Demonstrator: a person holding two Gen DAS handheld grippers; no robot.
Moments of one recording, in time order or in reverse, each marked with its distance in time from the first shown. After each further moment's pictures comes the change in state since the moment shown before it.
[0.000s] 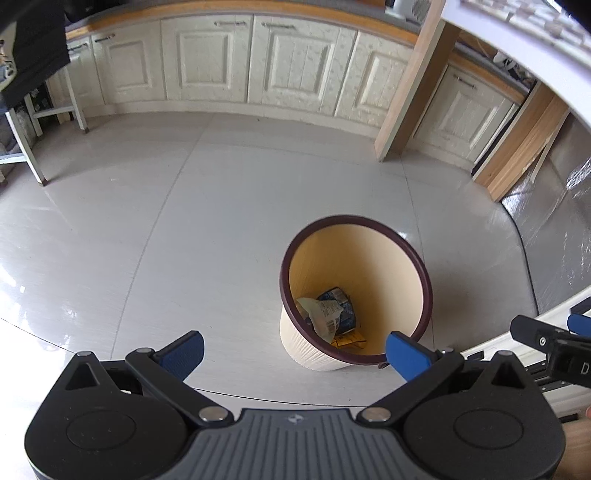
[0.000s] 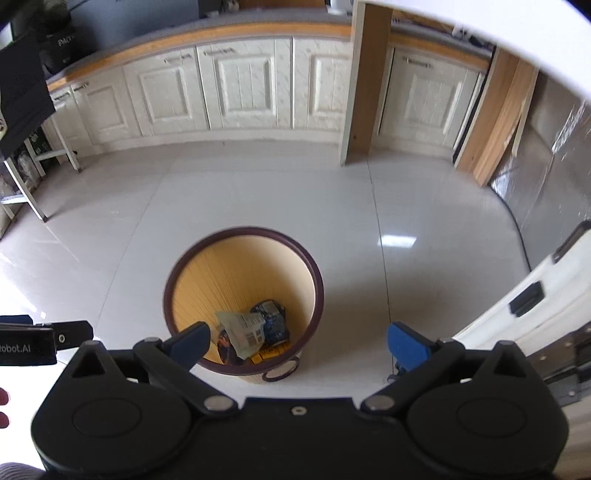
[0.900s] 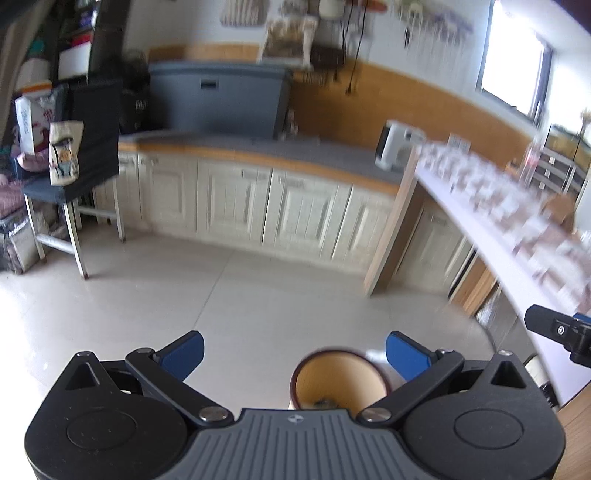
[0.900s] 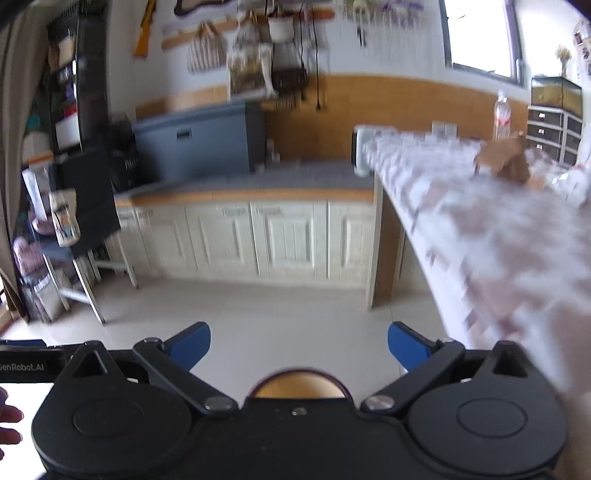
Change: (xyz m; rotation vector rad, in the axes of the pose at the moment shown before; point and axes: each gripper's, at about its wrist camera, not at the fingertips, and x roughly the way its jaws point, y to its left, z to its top) left arm -0.230 0.009 -0.009 -0.039 -0.443 -0.003; right arm -0.230 0.021 0.016 -0.009 -0.466 0.112
